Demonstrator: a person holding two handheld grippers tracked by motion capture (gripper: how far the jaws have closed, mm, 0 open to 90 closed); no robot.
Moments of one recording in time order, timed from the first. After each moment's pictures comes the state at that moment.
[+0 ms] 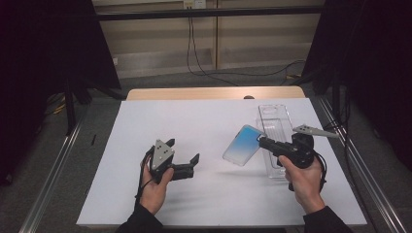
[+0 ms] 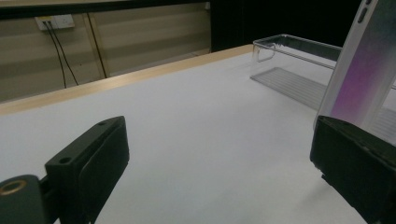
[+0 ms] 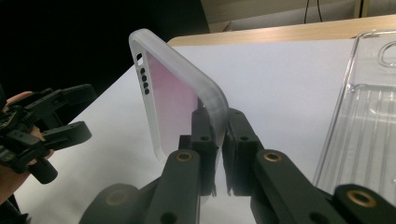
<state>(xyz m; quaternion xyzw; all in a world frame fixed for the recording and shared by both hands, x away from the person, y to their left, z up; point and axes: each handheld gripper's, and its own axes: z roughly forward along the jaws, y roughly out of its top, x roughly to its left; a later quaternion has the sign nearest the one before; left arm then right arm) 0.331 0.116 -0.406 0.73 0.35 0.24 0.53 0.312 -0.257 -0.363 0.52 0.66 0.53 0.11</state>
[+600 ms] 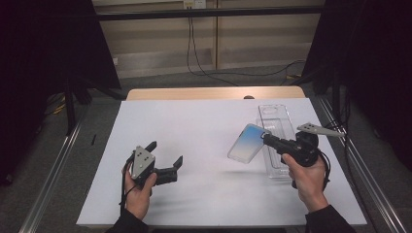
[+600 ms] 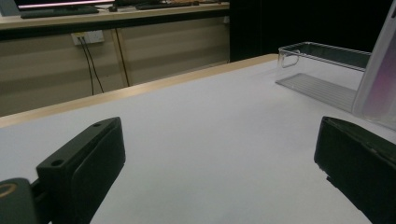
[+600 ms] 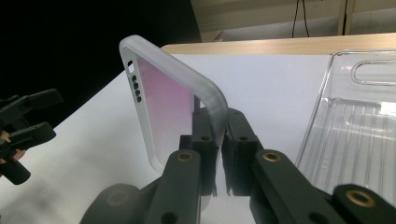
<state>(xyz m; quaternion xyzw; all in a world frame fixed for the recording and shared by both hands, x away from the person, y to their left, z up) 0.318 0.160 -0.411 0.71 0.35 0.27 0.54 0.313 -0.264 -0.360 0.52 0.66 0.52 0.13</state>
